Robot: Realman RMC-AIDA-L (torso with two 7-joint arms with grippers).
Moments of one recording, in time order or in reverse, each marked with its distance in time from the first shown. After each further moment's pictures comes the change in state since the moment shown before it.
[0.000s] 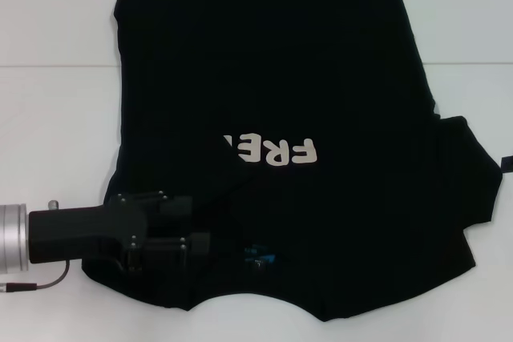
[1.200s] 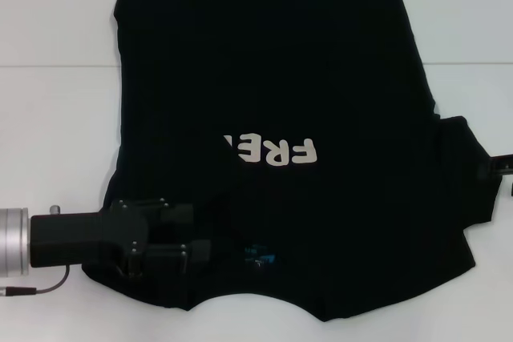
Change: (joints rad) left arm -0.006 0.001 0.000 -0.002 0.028 0.001 -0.015; right arm 0.051 -0.024 -0.005 0.172 -0.031 0.101 0.036
